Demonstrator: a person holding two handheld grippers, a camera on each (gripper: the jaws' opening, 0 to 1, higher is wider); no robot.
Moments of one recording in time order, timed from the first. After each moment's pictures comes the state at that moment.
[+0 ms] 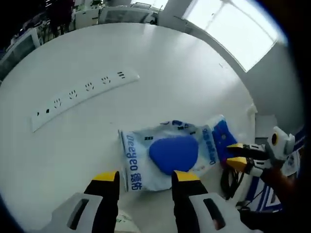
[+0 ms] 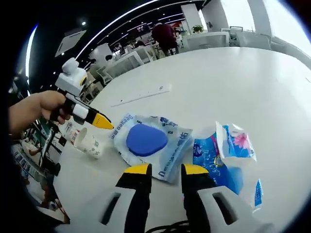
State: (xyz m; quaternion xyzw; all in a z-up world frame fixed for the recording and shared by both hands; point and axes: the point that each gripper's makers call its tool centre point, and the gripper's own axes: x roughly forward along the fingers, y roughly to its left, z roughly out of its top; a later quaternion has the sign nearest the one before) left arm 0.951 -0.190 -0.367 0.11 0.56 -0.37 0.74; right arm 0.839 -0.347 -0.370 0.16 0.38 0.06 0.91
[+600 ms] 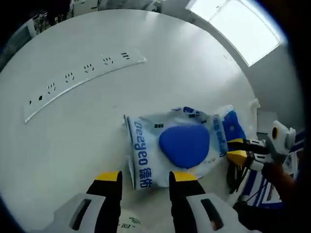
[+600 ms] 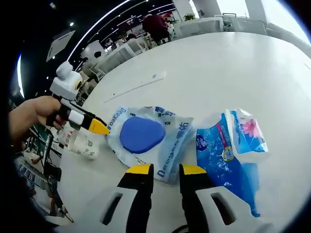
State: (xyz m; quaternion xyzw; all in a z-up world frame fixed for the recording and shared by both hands) left arm 0.948 -0.179 -0.401 0.12 0.60 -0.36 0.70; right arm 0.838 -0.337 -0.387 0.19 0.43 0.05 0.88
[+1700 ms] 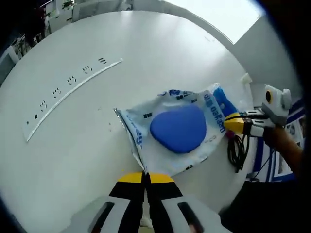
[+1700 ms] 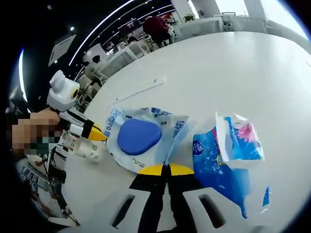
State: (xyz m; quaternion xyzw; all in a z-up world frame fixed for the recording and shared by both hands) left arm 0.926 -0.178 -0.376 0.19 0.57 -0.42 0.68; right arm 0.837 -0.347 -0.371 0.20 0.41 0.06 0.89
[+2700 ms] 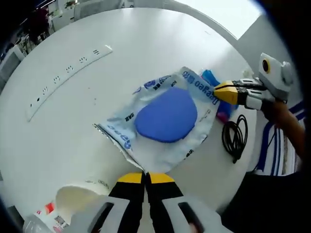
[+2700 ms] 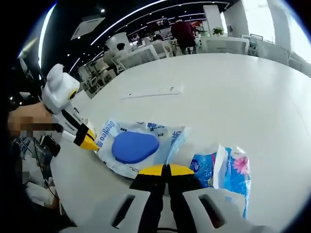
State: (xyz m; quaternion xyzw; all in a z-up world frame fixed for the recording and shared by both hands) left arm 0.868 -0.169 -0.379 0.21 0.58 -0.39 0.68; right arm 0.852 -0.353 -0.360 0.08 0.38 0.14 0.91
